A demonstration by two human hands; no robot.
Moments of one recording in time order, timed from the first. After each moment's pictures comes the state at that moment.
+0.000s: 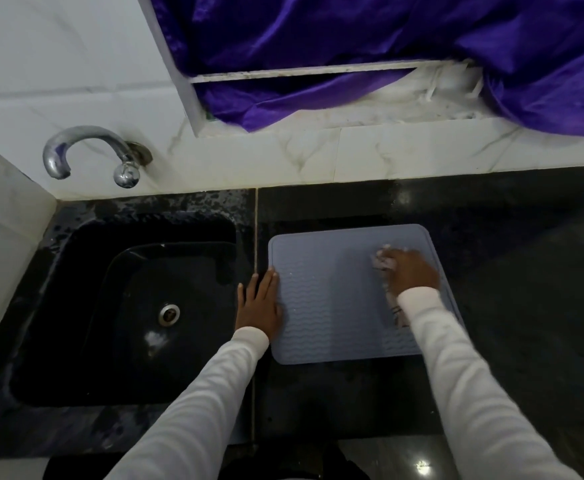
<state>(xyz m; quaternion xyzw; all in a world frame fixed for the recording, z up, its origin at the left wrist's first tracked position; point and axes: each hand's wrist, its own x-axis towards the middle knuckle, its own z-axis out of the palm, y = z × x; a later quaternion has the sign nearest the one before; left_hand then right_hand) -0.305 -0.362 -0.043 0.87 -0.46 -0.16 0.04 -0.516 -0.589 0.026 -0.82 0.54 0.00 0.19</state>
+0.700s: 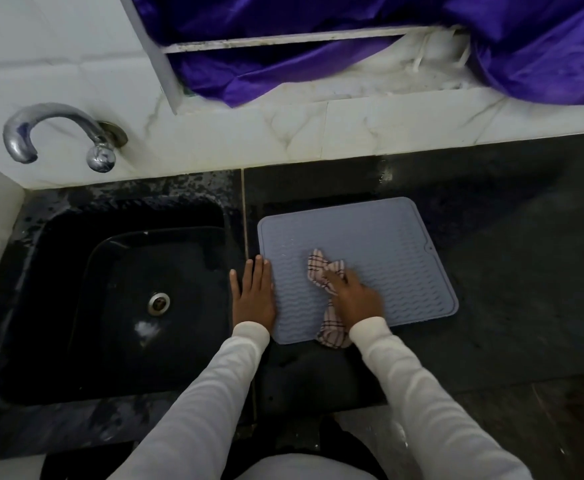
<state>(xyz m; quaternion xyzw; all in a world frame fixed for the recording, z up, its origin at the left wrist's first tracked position) -0.316 -0.353 -0.060 0.88 -0.47 -0.10 0.00 -0.501 -0.473 -0.033 -0.90 0.42 0.00 0.12</state>
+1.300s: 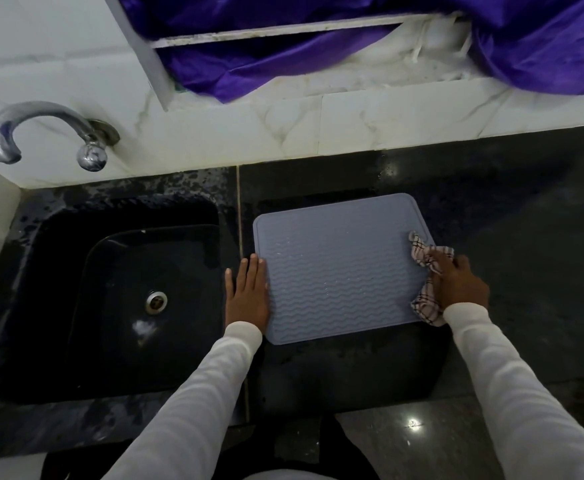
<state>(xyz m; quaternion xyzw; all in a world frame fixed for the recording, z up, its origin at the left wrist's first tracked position) -0.318 -0.354 -0.057 0.88 -0.47 -0.09 0.00 -0.640 -0.597 -0.029 -0.79 0.60 0.02 0.09</state>
